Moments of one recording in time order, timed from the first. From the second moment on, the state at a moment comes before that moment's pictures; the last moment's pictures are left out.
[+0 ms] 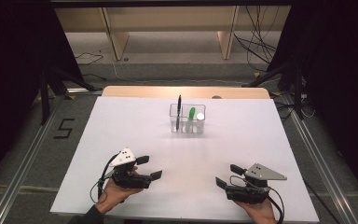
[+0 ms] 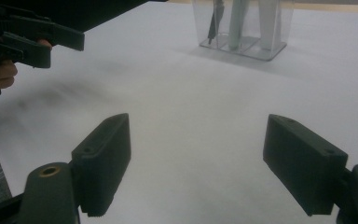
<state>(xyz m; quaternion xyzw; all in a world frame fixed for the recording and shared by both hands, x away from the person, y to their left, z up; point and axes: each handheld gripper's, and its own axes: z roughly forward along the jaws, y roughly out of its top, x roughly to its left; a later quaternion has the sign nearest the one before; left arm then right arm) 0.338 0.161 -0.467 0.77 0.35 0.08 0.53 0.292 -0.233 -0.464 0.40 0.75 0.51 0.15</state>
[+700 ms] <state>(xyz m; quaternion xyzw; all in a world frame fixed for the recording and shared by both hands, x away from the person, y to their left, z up) 0.338 0.161 -0.467 0.77 0.34 0.08 0.53 0.292 -0.239 -0.464 0.41 0.74 0.52 0.16</state>
